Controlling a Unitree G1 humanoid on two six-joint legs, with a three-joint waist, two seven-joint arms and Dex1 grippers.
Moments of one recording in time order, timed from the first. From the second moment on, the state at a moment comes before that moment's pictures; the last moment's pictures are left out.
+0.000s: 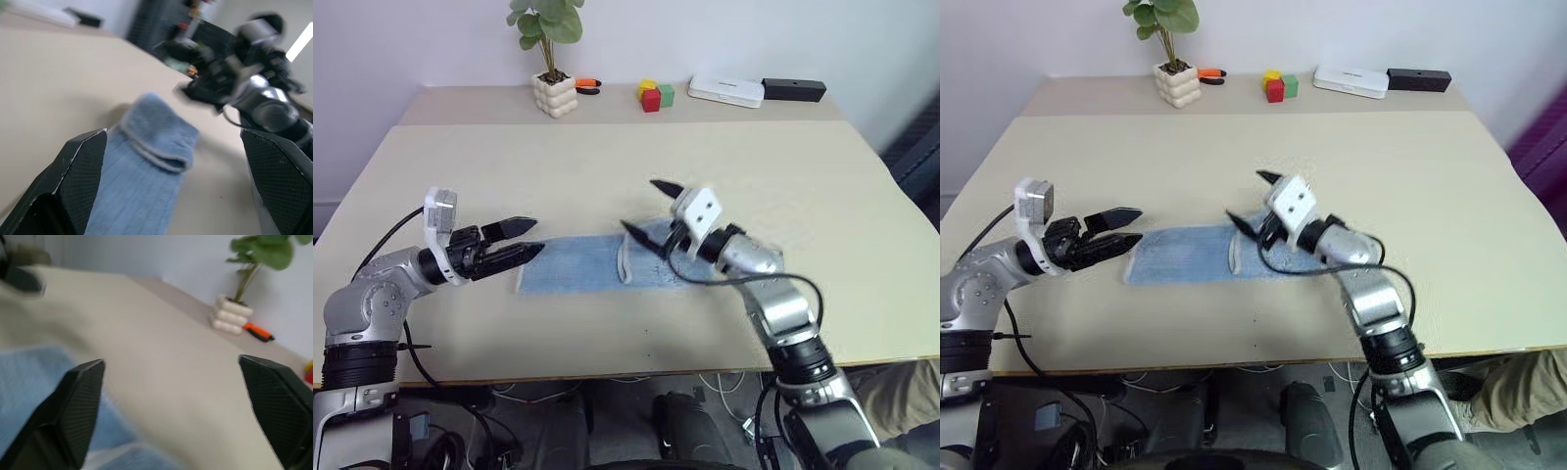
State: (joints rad) left arm -0.36 0.70 0.28 0.16 -0.78 0.69 -1.23; right arm -0.49 -0.35 0.11 -0.13 0.18 0.25 0.63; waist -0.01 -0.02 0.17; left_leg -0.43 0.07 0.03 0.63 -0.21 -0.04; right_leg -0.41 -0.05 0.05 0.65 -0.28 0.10
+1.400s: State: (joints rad) left arm 0.22 0.37 0.39 -0.43 -1.96 0.70 0.51; right arm -0.43 -0.67 -0.03 -0.16 0.44 0.45 0.96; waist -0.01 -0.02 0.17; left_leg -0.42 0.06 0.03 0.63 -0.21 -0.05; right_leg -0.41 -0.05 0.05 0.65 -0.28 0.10
